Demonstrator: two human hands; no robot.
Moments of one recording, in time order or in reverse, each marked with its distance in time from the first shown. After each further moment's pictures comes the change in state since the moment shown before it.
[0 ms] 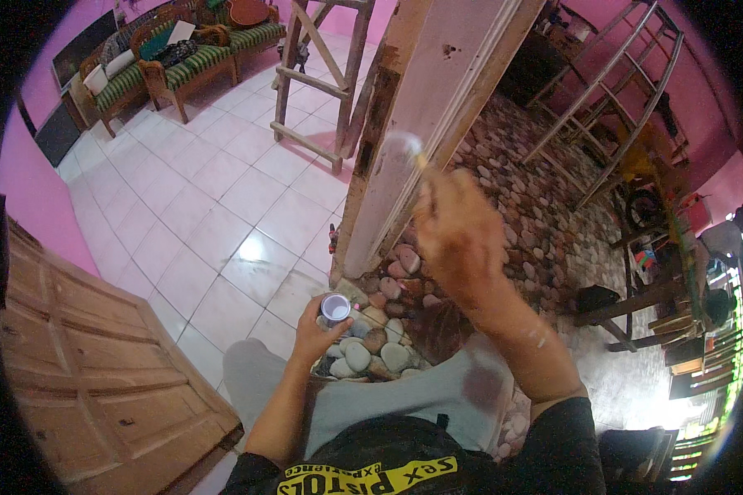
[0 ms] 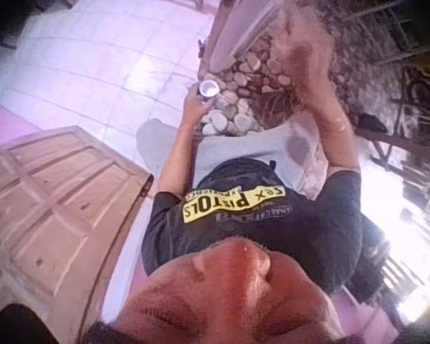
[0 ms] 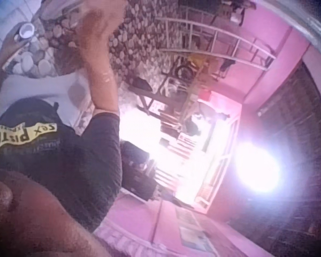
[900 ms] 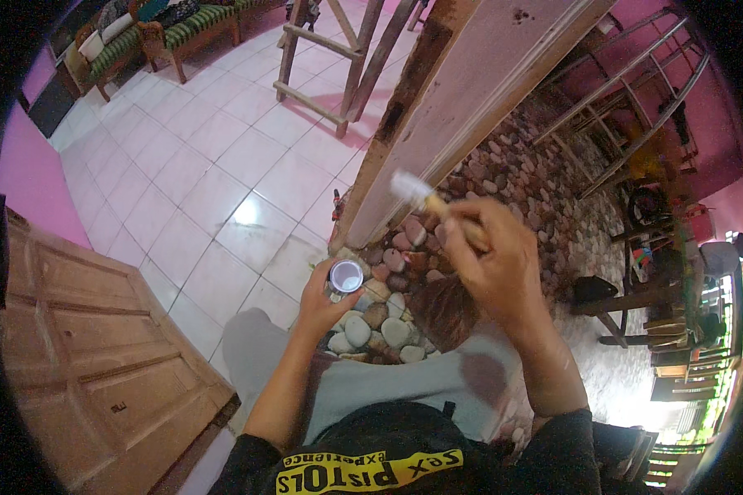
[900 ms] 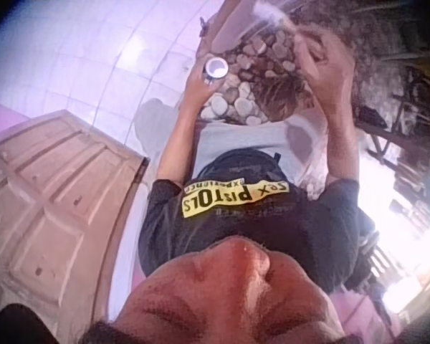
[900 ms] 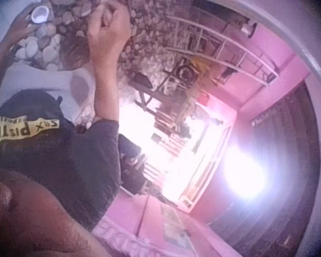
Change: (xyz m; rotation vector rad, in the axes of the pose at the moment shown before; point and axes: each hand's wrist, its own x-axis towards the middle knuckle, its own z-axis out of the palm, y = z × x) left_hand 0.017 0.000 0.005 -0.001 0.029 0.127; right_hand -0.034 -0.010 -0.013 0.422 -0.319 0.346
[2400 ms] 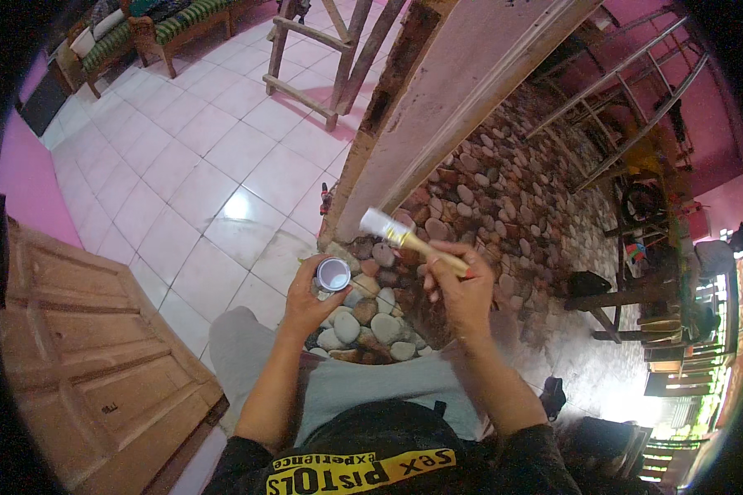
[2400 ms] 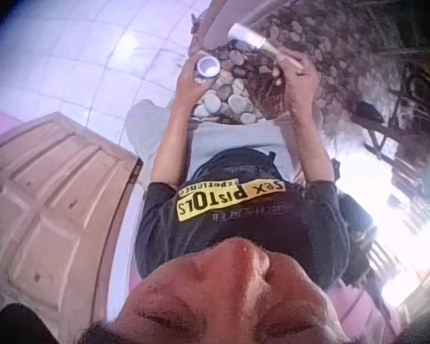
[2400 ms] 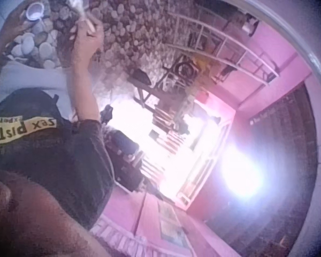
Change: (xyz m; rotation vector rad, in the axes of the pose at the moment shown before) left_hand 0.000 0.005 0.001 0.048 0.018 0.027; right_hand -0.070 0.058 0.054 0.860 0.063 0.723
